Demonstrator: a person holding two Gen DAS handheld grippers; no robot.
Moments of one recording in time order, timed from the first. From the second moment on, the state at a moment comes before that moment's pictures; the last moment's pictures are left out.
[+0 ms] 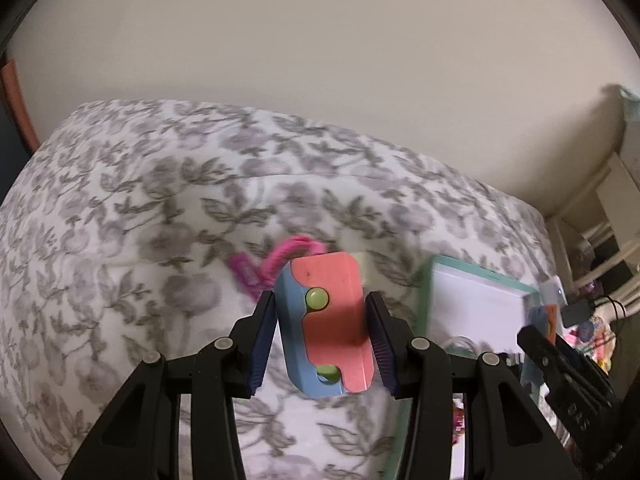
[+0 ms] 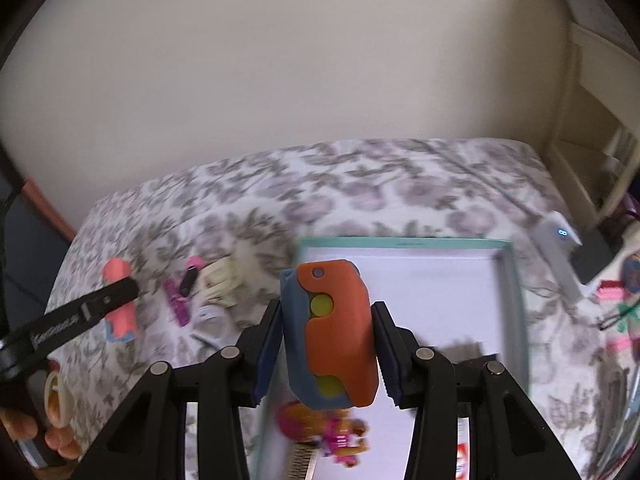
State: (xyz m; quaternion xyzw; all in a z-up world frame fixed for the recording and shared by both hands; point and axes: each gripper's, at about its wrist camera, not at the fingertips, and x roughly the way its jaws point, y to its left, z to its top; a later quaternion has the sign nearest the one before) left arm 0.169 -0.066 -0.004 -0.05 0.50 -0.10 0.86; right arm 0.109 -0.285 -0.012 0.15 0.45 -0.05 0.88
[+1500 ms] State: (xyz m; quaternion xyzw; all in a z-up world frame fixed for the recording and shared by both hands) left arm 0.181 -0.240 -0.079 0.08 0.49 -0.19 0.85; right arm 0.102 -0.383 -0.097 0.20 0.47 -0.17 0.85
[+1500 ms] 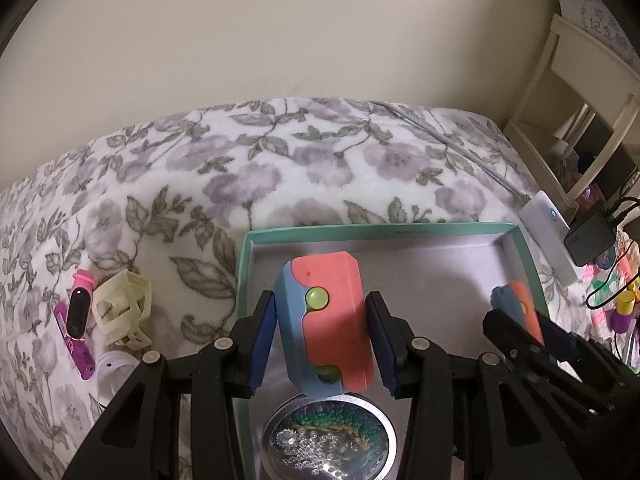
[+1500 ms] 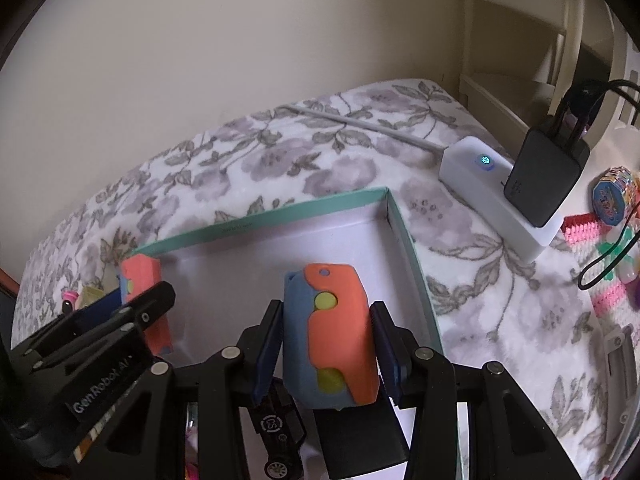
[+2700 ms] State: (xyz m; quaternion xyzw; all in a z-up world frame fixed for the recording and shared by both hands) left arm 0.157 -0.181 -0.024 0.03 0.47 -0.13 0.87; right arm 0.092 -0.360 -0.053 0.12 0.47 -0.19 0.85
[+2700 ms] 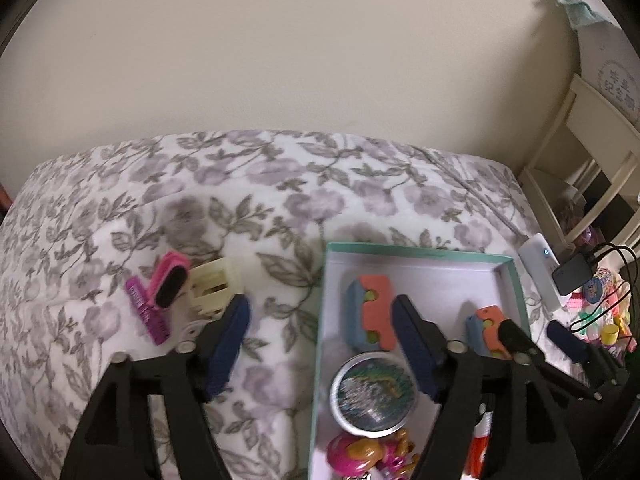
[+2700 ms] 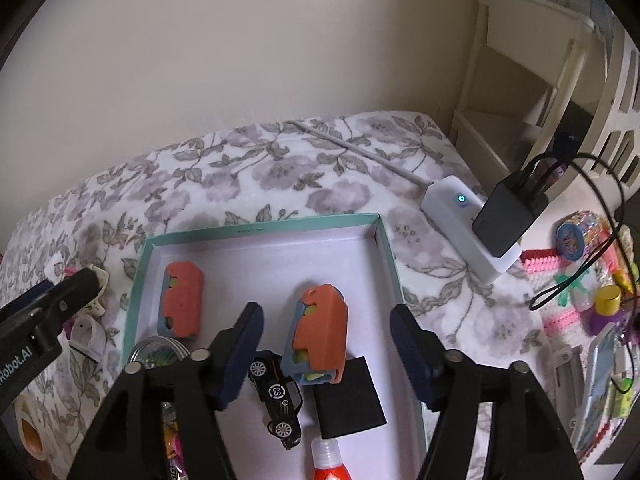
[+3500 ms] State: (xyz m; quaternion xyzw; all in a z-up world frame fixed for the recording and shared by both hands) left arm 0.161 -0.124 -0.034 -0.03 0.50 -0.09 0.86; right arm 0.086 -0.339 -0.034 0.09 0.47 -0.20 0.86
